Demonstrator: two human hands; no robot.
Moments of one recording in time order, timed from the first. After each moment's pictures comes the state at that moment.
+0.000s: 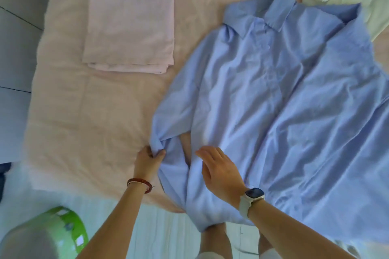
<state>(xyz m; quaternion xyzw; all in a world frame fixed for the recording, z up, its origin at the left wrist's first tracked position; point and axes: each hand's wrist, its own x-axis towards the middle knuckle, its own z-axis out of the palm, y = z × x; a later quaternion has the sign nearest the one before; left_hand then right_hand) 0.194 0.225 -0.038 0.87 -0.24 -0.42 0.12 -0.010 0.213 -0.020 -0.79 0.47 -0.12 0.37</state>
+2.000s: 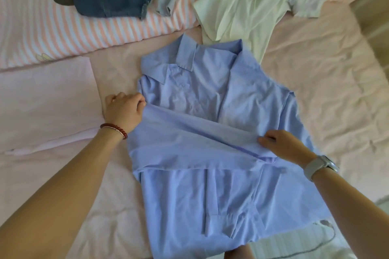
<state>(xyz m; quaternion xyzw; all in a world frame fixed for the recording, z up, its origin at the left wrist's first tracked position) 0.114 -0.032 0.003 0.62 -0.78 -0.09 -0.01 -0.256 0.103 0.012 -0.49 0.78 0.10 0.39</state>
